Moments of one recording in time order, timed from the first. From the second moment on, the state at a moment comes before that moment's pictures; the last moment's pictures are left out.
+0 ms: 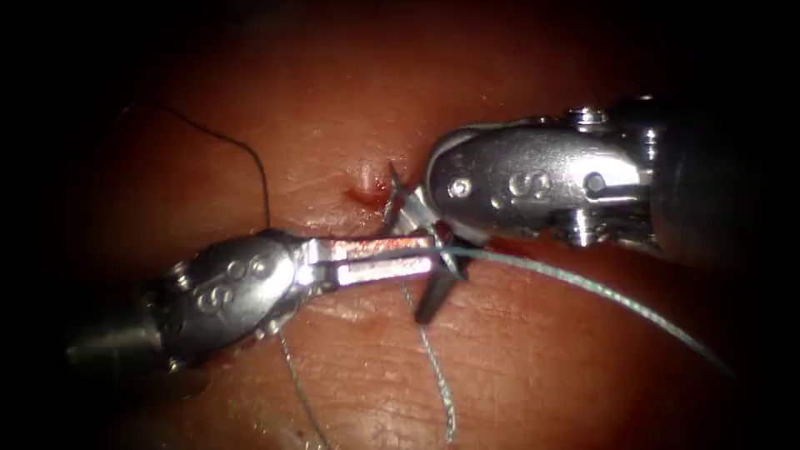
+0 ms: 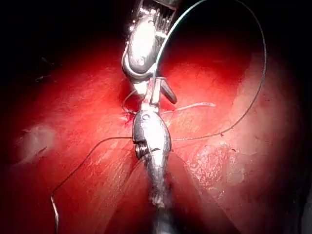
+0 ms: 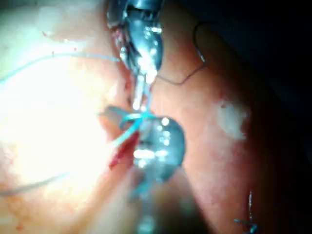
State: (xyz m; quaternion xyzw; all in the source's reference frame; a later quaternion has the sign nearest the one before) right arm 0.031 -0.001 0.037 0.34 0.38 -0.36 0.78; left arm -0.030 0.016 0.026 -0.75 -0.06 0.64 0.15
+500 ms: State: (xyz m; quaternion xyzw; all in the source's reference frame) right arm 0.030 -0.005 0.037 0.37 0.37 -0.40 0.75; left arm -0.027 0.018 0.027 -0.75 -0.06 0.64 0.15
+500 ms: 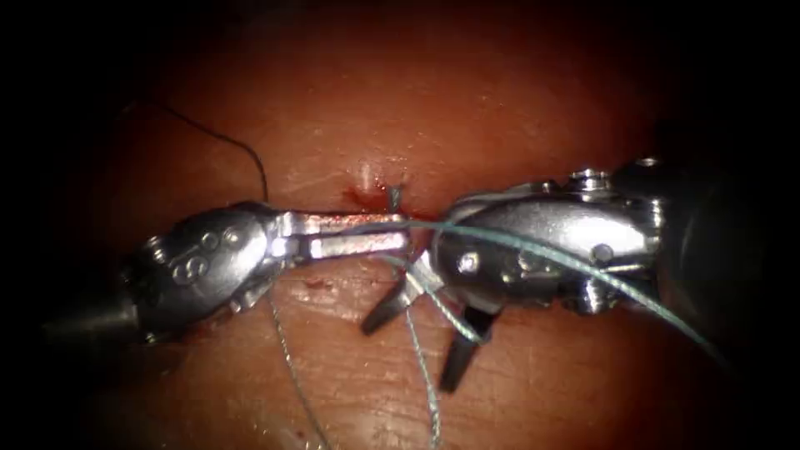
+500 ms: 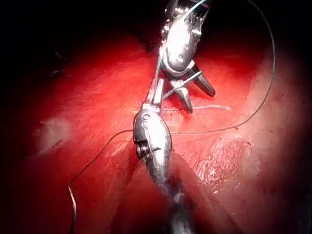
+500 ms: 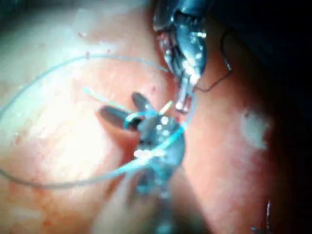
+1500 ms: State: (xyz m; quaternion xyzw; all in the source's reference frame) right arm 0.032 -0.010 0.041 0.39 0.32 -0.42 0.75; left arm -0.026 0.017 0.027 -0.74 -0.06 0.65 0.16
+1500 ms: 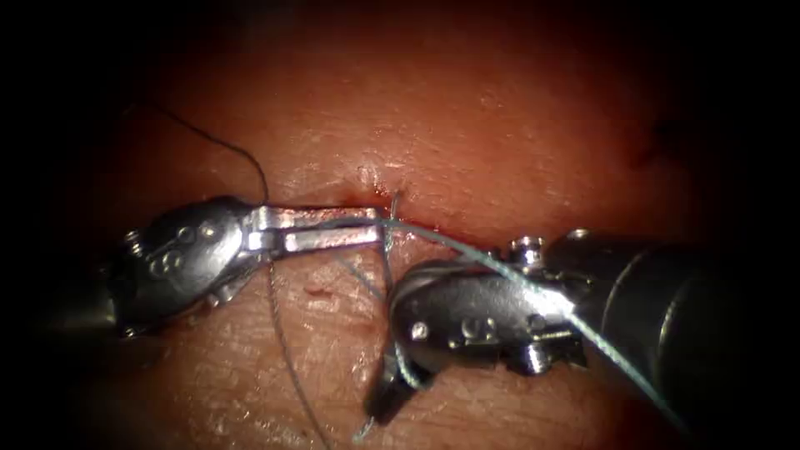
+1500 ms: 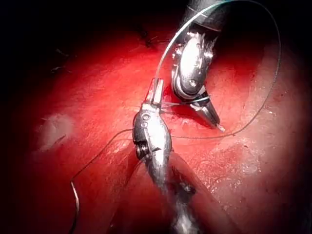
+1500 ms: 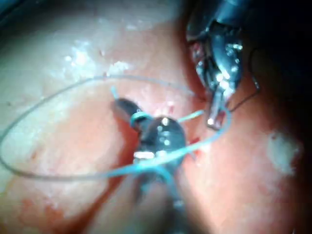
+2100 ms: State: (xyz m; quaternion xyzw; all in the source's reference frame) right arm 0.032 -0.008 0.040 0.35 0.36 -0.34 0.80; left arm -0.025 0.017 0.027 -0.74 -0.06 0.65 0.16
